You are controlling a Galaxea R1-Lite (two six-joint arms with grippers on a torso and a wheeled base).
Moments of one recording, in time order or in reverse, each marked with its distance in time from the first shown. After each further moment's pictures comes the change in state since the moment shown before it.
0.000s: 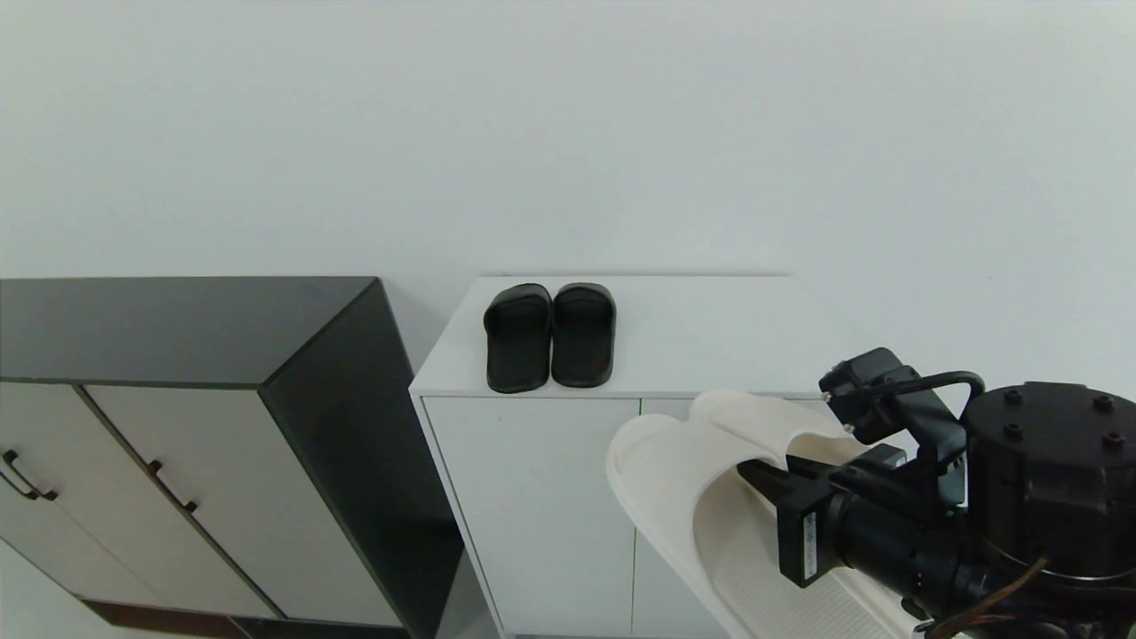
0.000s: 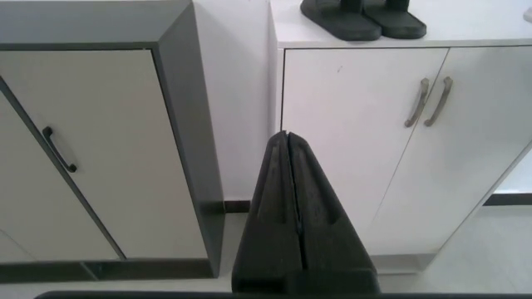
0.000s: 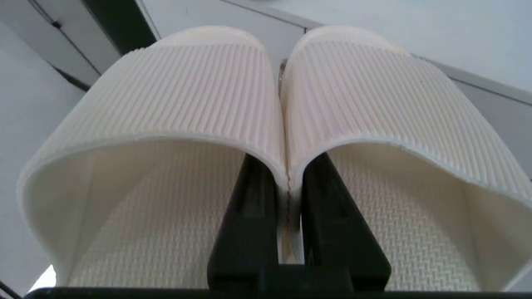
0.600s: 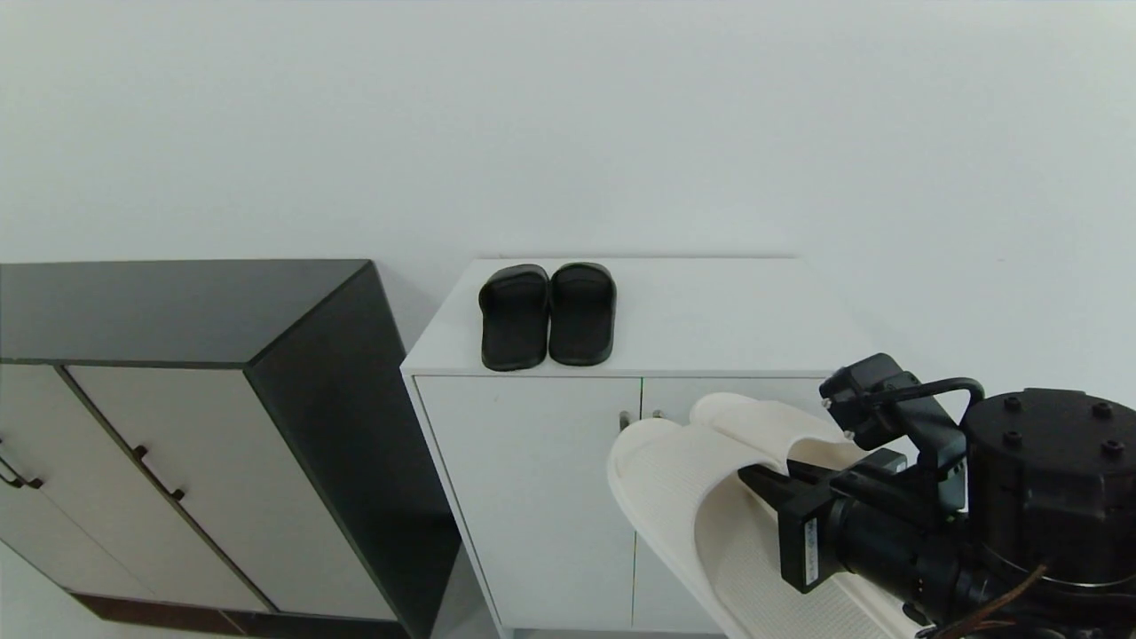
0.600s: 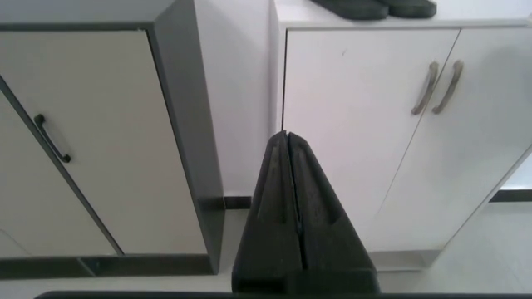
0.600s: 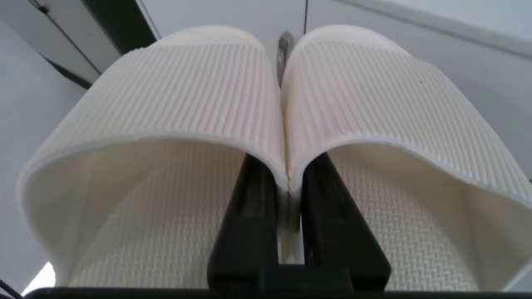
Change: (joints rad) left arm 0.000 0.000 0.000 0.000 0.001 0.002; right arm 0.000 0.001 0.013 -0.008 0.001 0.000
